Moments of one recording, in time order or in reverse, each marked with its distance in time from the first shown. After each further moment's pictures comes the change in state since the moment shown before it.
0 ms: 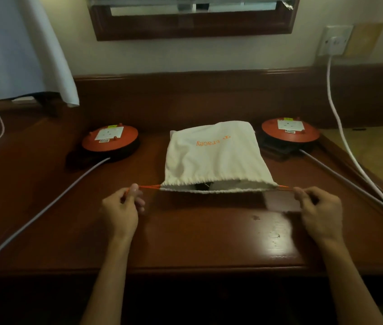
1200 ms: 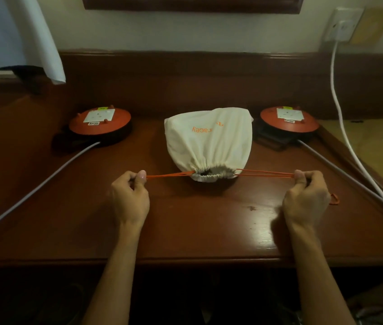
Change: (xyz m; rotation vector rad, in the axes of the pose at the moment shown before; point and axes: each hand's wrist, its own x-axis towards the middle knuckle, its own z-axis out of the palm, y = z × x) left_hand -0.012 0.010 0.025 0.113 -0.005 0.051; right_hand -0.007 -0.029 0.031 0.042 0.277 0.113
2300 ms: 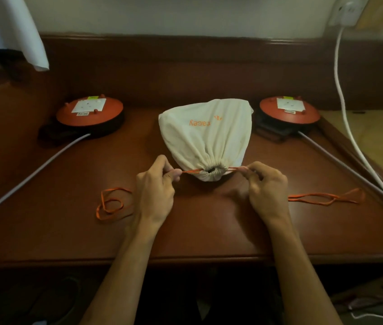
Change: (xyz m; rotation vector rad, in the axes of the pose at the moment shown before) left_hand -0.015 0.020 0.037 0.044 -0.231 0.365; right_hand -0.017 -0.016 0.035 -0.023 -0.415 -0.314
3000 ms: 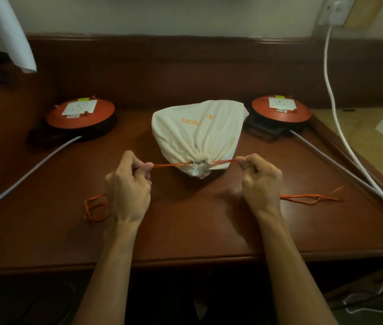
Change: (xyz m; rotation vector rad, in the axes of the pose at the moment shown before) left_hand 0.007 -0.010 -0.021 -0.002 0.218 -0.001; right_hand 0.007 -0.002 0.001 0.054 0.137 -0.020
